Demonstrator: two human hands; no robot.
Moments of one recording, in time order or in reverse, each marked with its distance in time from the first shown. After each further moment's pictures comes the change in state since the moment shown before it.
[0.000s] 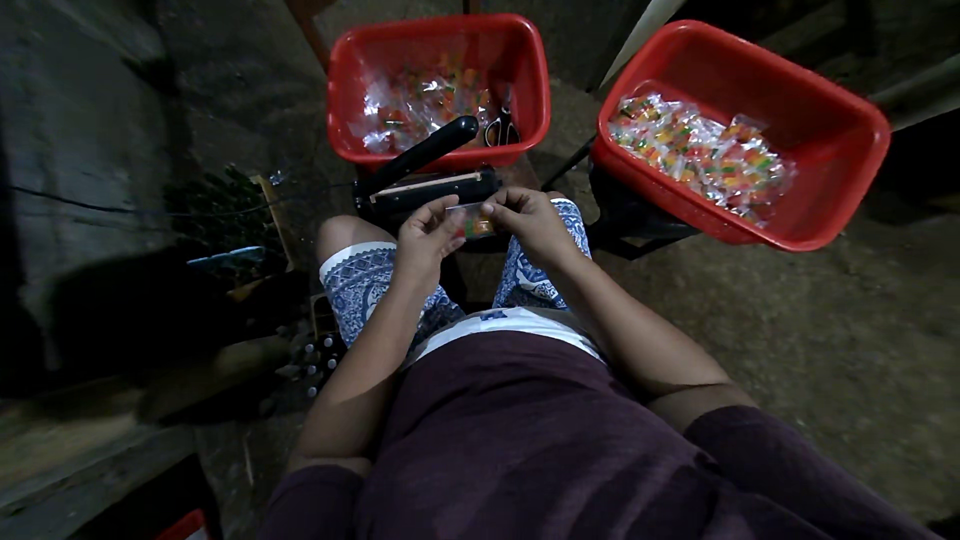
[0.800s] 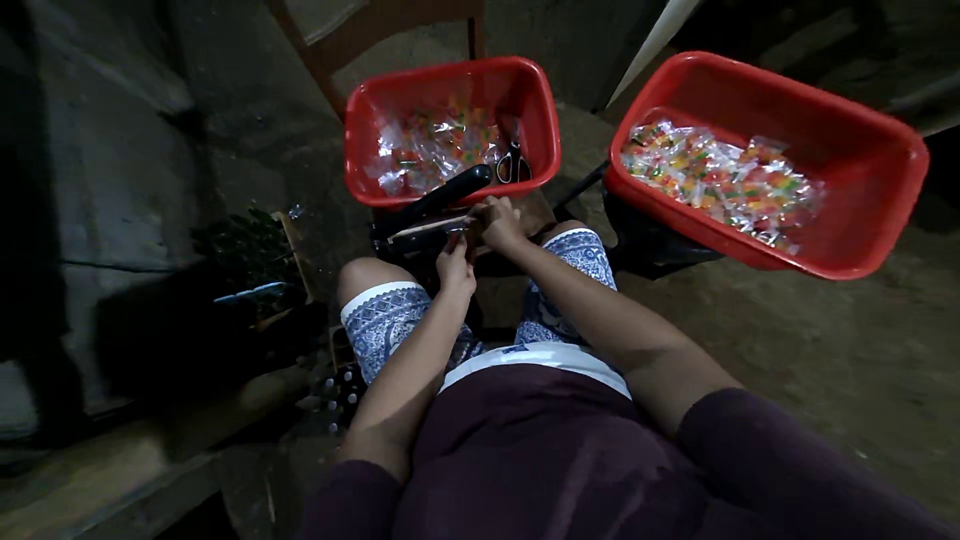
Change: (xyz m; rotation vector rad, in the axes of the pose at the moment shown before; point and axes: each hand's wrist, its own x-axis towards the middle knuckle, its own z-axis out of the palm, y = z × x) left_hand 0.103 -0.088 0.013 -0.321 0.462 -0.278; right_hand 0.122 0.074 0.013 -0.816 -0.025 0.162
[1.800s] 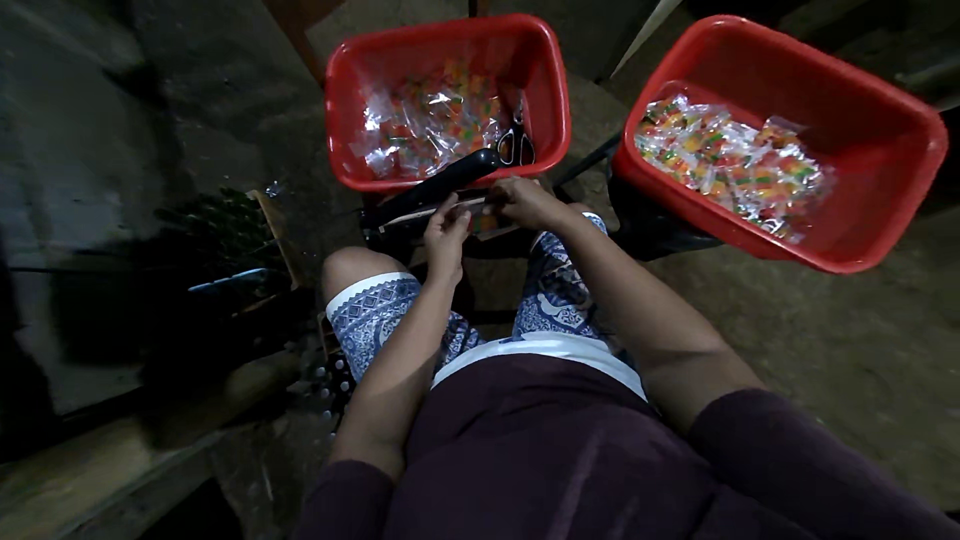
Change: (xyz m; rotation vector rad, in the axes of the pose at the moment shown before) left_hand 0.003 0.026 -0.010 0.286 -0.277 0.301; right_hand 0.002 0.011 -0.061 -0.068 -0.302 -0.201
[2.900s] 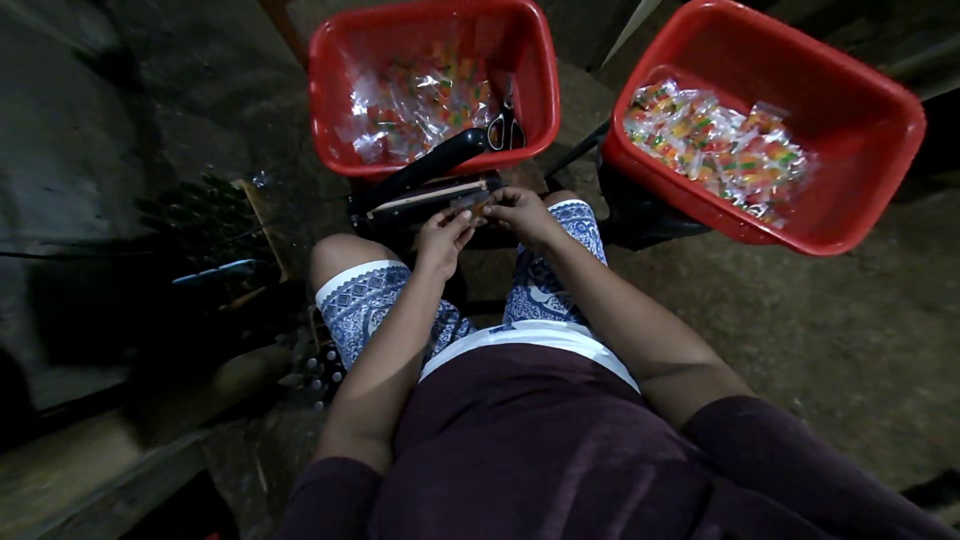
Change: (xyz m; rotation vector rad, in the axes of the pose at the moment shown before) left_hand -0.012 0.005 0.000 -0.142 -0.034 -0.327; right_hand -0.036 0.006 0.055 0.969 0.303 0.189
